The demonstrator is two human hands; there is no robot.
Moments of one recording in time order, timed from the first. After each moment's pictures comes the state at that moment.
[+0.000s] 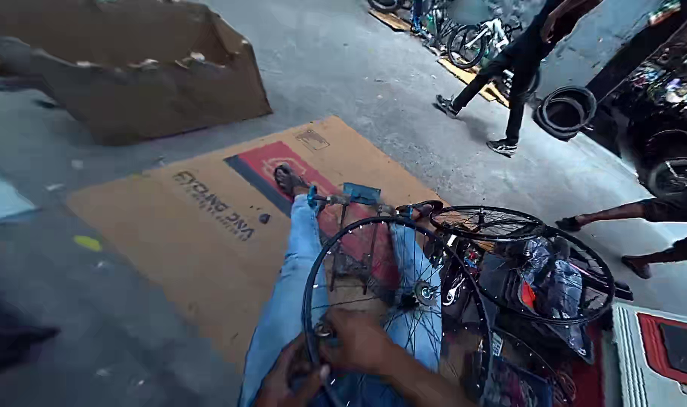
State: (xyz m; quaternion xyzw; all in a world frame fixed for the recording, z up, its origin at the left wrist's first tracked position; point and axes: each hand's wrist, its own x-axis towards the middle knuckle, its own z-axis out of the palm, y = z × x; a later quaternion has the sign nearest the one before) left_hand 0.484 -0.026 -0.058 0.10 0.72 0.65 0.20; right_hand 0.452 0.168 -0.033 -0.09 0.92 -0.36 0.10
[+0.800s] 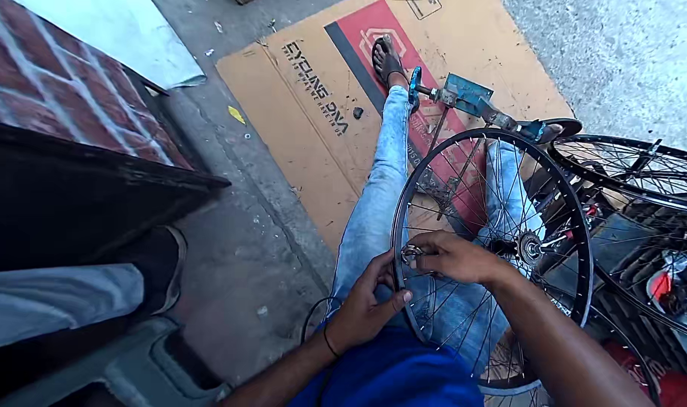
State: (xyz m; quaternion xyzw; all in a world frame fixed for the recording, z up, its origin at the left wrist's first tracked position) left_hand 0.485 -0.025 -0.073 0.08 0.71 0.67 0.19; right_hand 0.398 0.205 -0.024 -0.10 0.72 -0.51 0.46
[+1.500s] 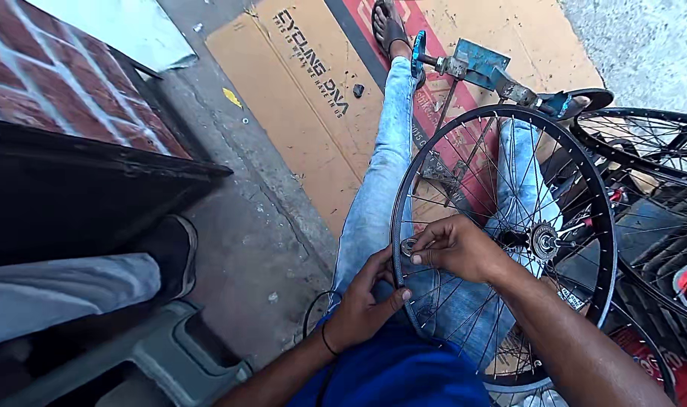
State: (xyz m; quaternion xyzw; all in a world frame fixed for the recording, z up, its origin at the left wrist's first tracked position) left_hand 0.485 -0.027 -0.075 0.10 0.71 0.67 0.19; right_hand 0.404 0.208 -0.029 -0.02 0.73 -0.57 0.37
